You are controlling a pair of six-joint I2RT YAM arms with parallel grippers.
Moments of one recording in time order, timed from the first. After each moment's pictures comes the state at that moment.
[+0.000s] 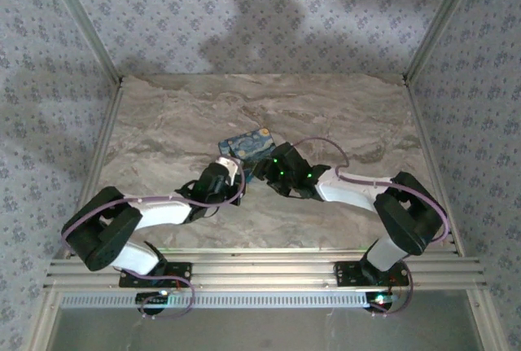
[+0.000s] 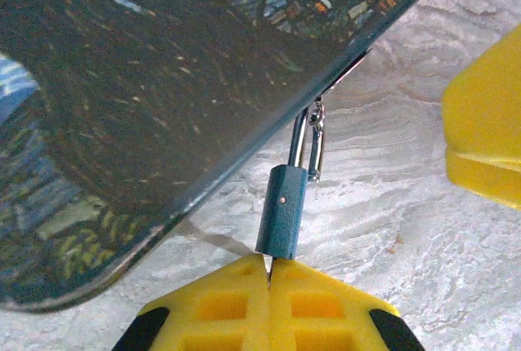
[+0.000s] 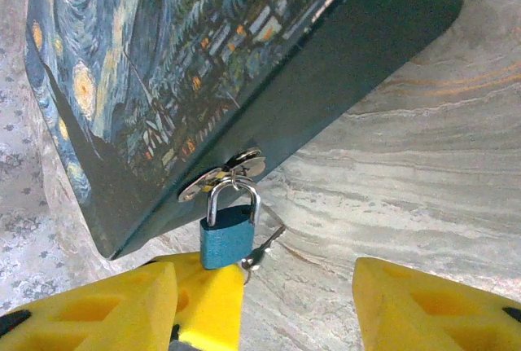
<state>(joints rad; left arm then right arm) -0.76 1.43 0.49 0.24 0.01 -0.41 0.80 1.57 0.83 -0.04 -0.08 1.25</state>
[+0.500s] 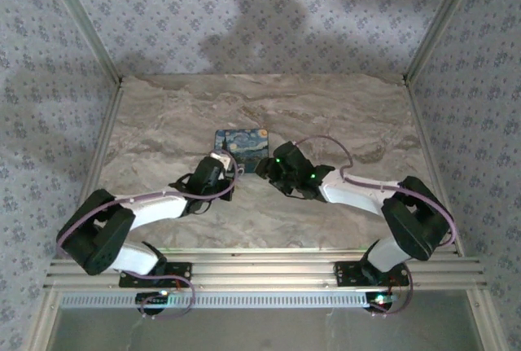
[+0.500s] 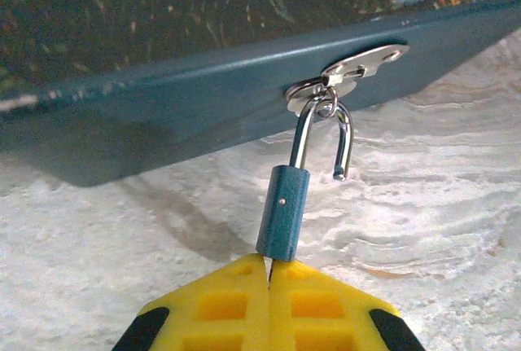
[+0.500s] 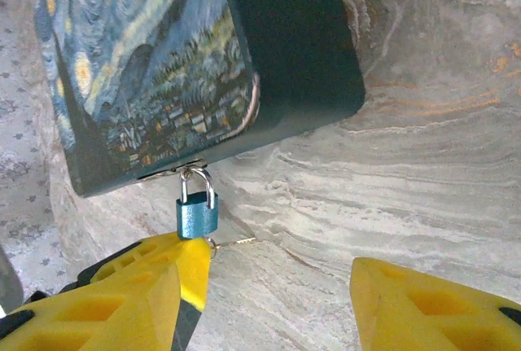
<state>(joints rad) -0.67 1.39 0.51 0.07 -0.02 -0.40 0.80 1.51 0.82 -0.06 -0.04 1.22</state>
